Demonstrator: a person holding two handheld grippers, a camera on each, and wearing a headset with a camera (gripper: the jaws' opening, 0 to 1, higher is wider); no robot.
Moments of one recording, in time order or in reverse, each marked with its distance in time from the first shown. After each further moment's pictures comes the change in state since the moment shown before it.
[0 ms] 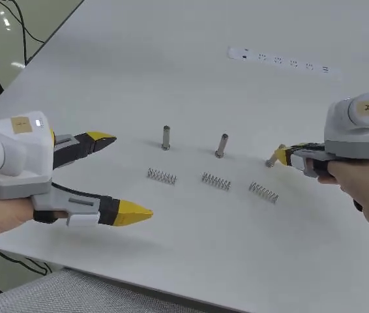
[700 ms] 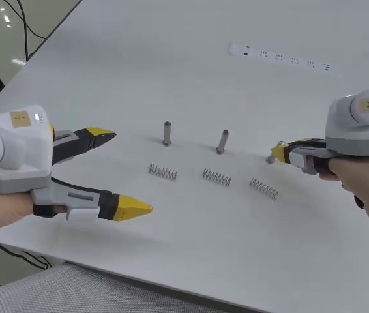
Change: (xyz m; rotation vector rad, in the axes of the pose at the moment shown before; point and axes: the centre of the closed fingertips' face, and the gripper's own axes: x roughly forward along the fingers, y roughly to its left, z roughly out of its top) left arm -0.003 -0.002 0.001 -0.005 -0.004 0.005; right arm -0.003 0.002 0.000 -0.016 -0.013 0.002
